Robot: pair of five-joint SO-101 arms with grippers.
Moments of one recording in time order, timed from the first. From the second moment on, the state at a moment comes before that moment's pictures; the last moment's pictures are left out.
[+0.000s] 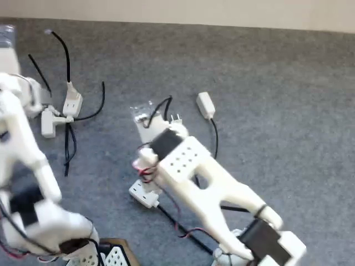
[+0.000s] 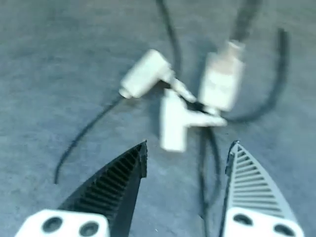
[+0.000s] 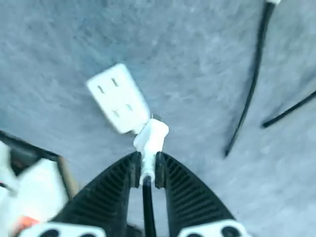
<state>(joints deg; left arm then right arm) -34.2 0.7 -7.5 72.6 -11.4 -53.0 -10.6 13.1 89.4 -20.3</state>
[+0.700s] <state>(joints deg) -44.0 61.6 -90.4 96.0 -11.4 -59.0 -6.2 8.3 90.2 -54.1</state>
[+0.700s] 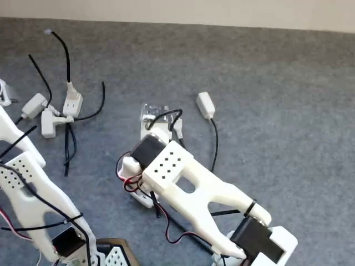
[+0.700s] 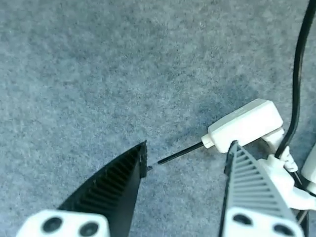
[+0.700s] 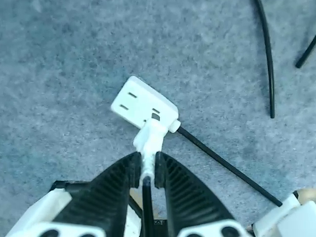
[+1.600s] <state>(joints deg) -44.0 61.9 -92.4 97.4 -11.4 -61.3 -6.1 13.8 84.3 -54.4</state>
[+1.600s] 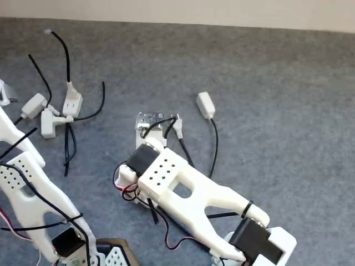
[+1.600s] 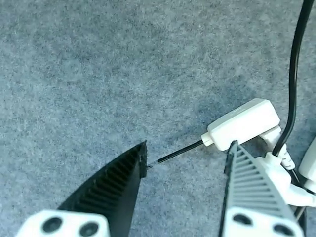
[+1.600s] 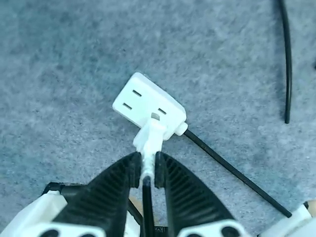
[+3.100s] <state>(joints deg) -44.5 61.9 -92.4 98.4 -11.4 -48.4 -6.1 19.9 81.3 -41.4</state>
